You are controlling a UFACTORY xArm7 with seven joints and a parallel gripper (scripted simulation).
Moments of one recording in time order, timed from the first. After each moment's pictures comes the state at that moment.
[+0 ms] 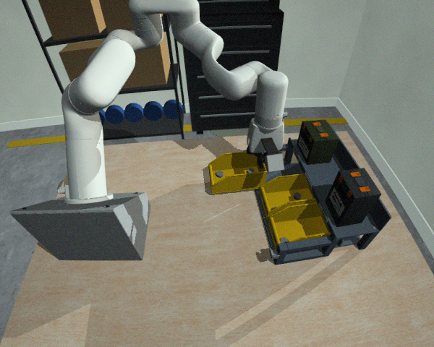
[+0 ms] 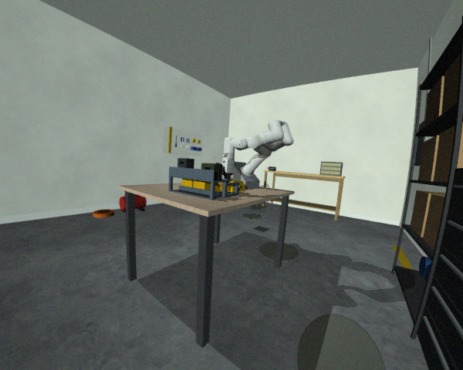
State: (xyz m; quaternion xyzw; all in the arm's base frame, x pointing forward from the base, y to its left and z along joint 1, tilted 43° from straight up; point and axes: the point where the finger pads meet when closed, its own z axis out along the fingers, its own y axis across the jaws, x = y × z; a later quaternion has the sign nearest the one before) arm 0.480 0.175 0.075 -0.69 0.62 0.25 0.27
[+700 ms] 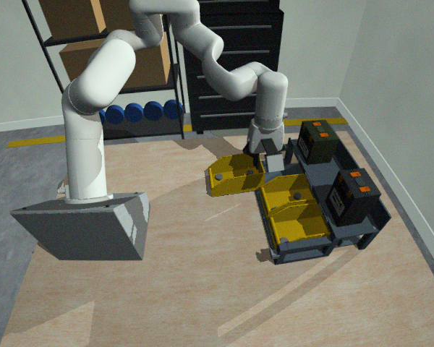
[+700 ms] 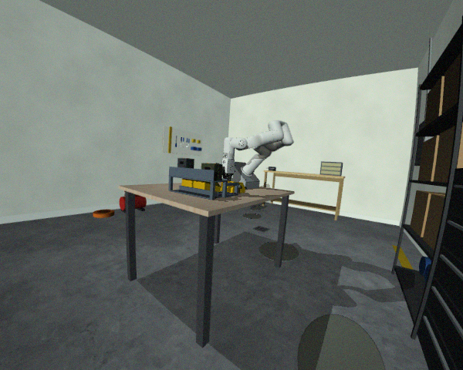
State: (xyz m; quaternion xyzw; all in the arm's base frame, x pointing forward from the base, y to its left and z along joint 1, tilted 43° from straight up) arm 0.480 0.176 0.073 -0.69 0.62 0.25 0.27
